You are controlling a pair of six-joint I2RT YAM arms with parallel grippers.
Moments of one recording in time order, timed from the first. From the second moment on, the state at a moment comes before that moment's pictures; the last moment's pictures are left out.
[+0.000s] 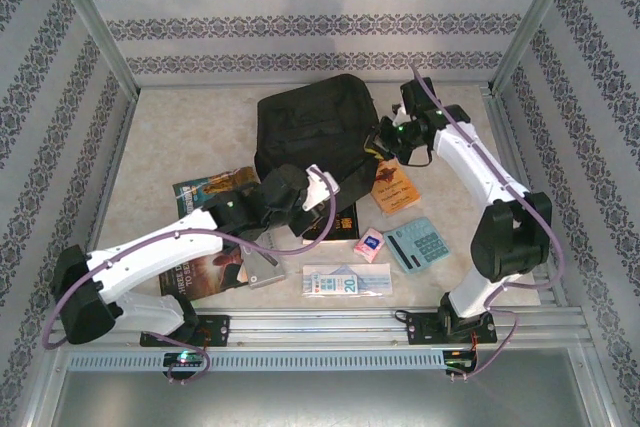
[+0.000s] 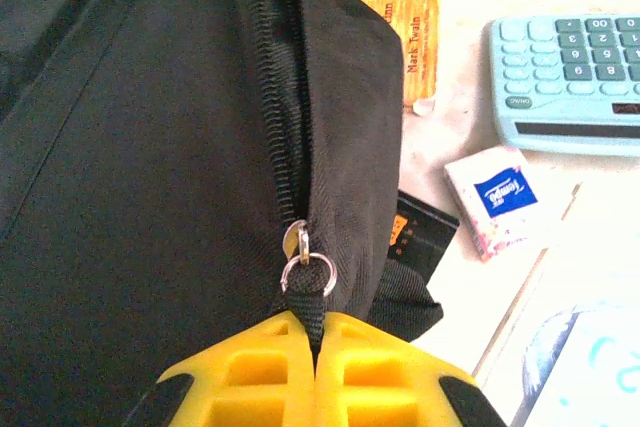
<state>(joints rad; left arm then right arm) -0.93 1.31 1.11 -0.53 -0.13 0.12 0.23 1.68 1.49 -0.85 -0.48 0.76</state>
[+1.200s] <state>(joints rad) -0.96 1.66 1.36 -0.40 -0.07 0.21 0.24 1.18 1.07 -0.70 -0.39 1.15</state>
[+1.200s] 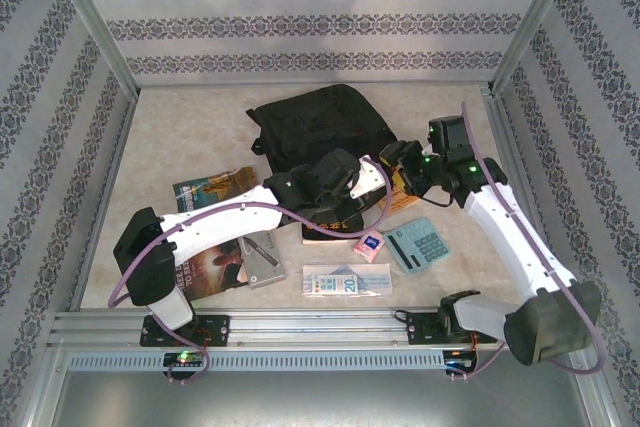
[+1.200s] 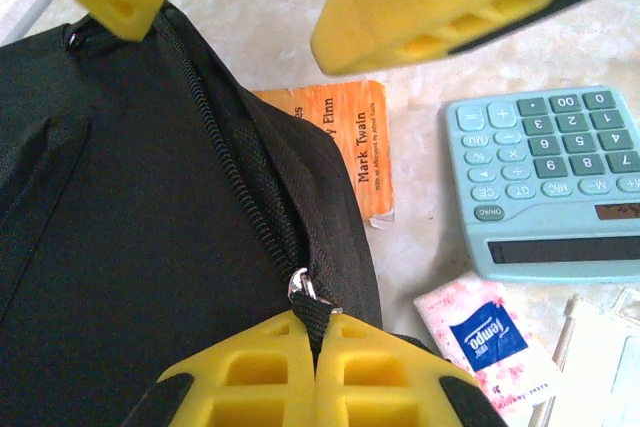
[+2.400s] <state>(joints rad) -0.94 1.46 1.09 -0.22 -0.08 0.23 0.32 1.24 1.02 -0.74 -0.46 1.02</state>
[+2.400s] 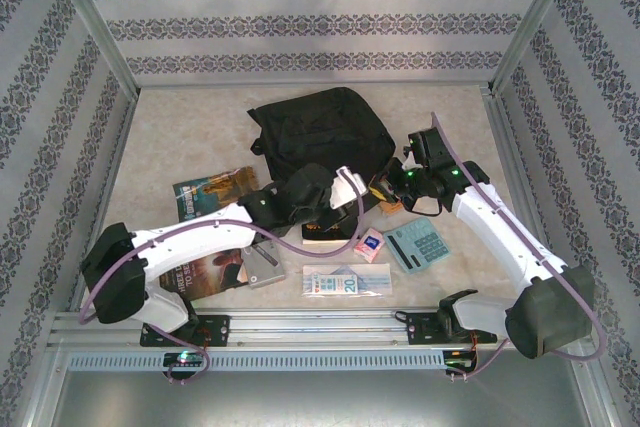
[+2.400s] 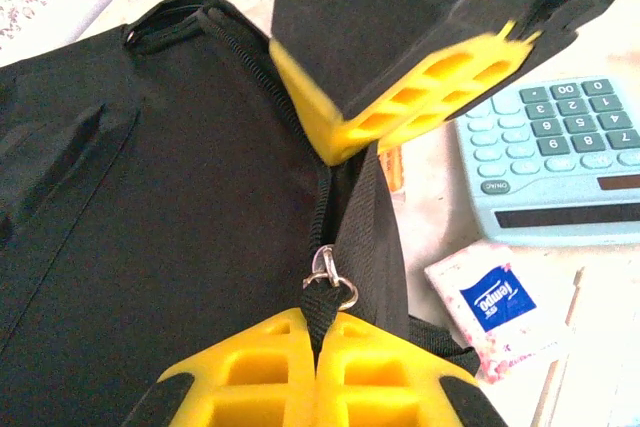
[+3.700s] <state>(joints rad) -0.78 1.30 1.05 -0.29 0.02 0.21 0.22 1.35 1.25 -0.91 -0.37 0.84</state>
